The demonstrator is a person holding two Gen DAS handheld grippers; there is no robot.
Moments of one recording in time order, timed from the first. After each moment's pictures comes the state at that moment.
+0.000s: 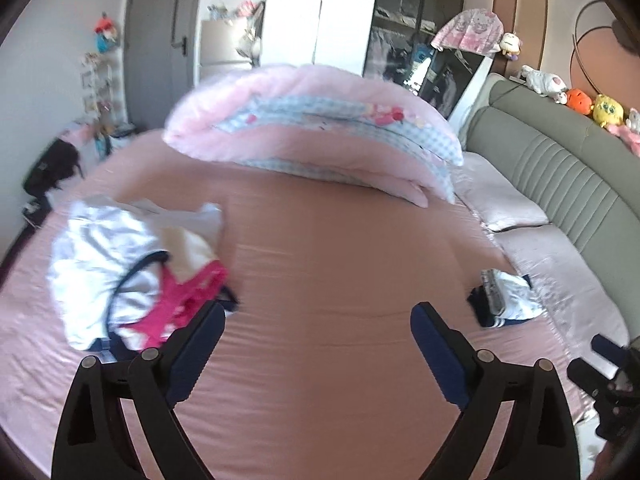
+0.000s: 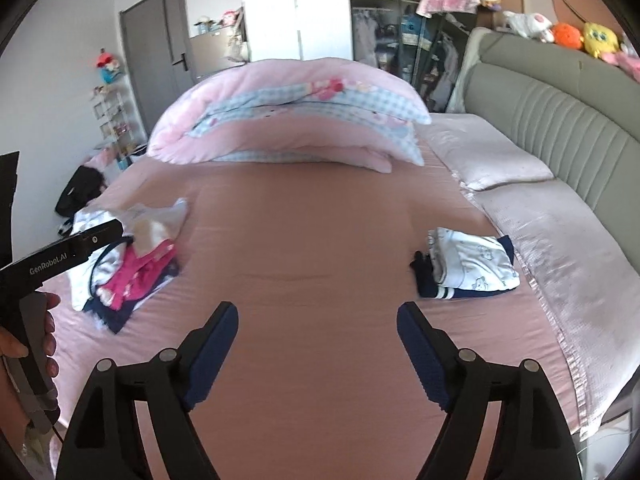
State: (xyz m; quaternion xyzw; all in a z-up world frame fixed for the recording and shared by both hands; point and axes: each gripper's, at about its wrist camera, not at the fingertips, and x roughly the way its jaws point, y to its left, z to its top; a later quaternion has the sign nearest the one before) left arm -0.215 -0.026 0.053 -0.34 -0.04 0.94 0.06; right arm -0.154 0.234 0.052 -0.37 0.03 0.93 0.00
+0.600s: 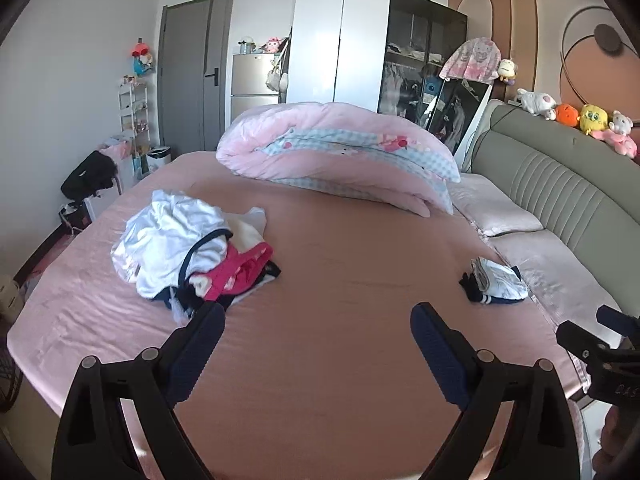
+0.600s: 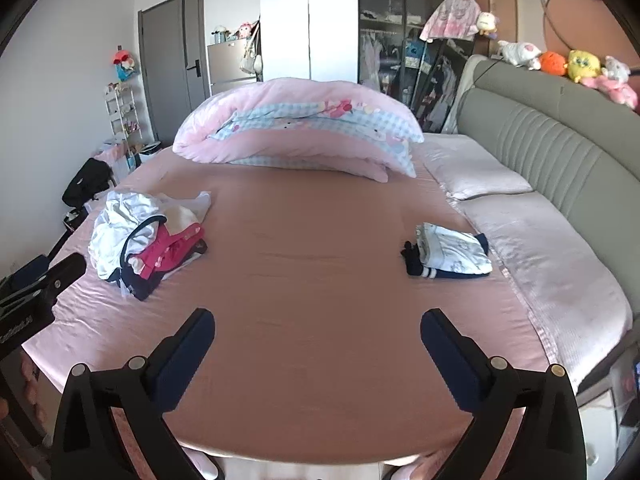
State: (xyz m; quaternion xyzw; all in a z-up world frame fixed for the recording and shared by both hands) left arm -0.035 -0.047 0.078 -0.29 -0.04 0.95 0.03; right arm -0.021 0.195 0.084 -0.35 0.01 0.94 0.03
